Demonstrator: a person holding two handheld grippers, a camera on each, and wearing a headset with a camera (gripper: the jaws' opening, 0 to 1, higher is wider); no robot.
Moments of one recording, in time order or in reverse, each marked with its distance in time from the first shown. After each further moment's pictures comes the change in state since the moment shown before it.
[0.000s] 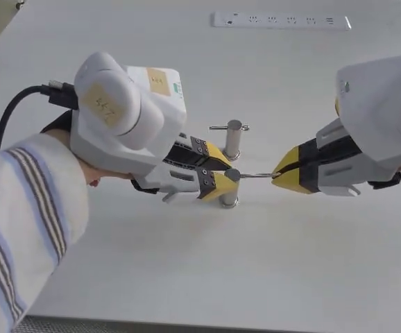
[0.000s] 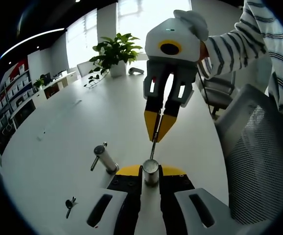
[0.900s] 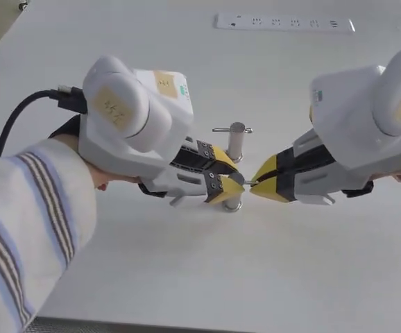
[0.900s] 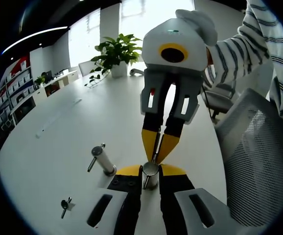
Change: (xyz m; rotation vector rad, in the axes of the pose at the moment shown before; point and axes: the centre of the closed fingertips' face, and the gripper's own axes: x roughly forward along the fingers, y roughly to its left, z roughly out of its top) left arm 0.005 -0.003 0.001 -0.039 -0.018 -0.003; right arm 0.030 0.005 0.016 0.007 -0.036 0.047
